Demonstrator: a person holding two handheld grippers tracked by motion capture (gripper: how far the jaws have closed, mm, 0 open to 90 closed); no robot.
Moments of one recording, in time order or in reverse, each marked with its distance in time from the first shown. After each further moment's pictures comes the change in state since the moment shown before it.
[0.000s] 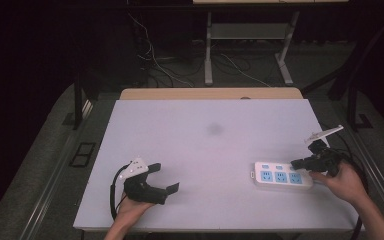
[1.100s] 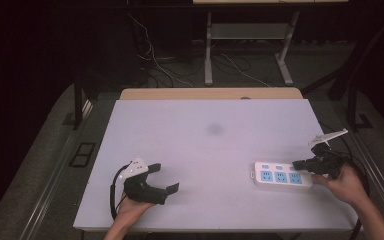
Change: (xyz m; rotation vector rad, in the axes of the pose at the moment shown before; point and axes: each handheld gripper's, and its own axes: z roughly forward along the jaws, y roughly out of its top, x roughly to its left) left arm 0.000 0.000 0.000 0.000 -0.002 -0.003; right arm -0.005 -0.012 0.000 -0.051 0.000 0.001
